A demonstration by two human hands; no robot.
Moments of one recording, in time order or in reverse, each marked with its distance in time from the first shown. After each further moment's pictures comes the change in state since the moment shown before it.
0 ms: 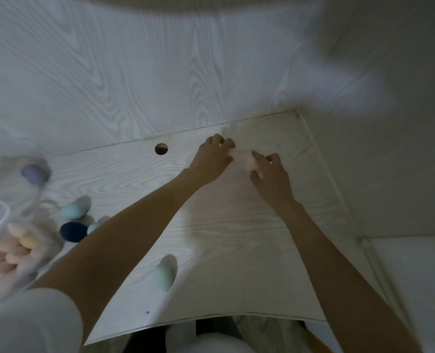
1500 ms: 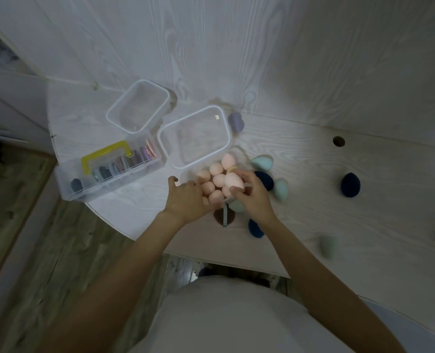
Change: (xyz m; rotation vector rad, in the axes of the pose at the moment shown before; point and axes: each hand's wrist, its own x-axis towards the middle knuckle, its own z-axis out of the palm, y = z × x) left_hand -0.428 -0.261 -0.126 0.170 -0.228 -0.655; right_hand -0.174 -0.362 0.227 0.688 -0.416 -0.124
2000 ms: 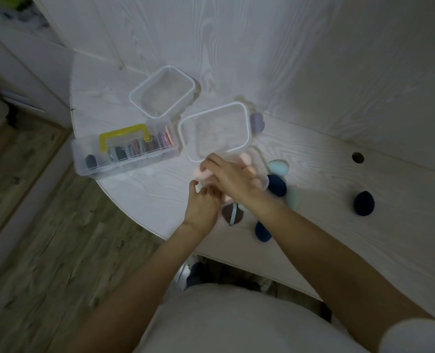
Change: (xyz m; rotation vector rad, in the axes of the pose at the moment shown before) left_hand -0.017 0.023 0.037 0.194 0.215 -0.016; right_hand 0.047 -0.045 0.052 -0.861 -0.538 -0.604
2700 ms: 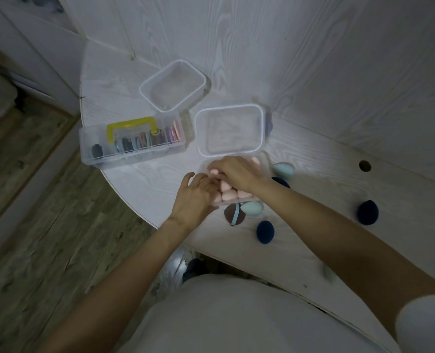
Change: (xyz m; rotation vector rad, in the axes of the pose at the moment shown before) left_hand -0.004 -0.035 0.015 -0.188 0.431 0.064; right_hand 0.024 0.035 0.008 -0.324 -0.232 -0.045
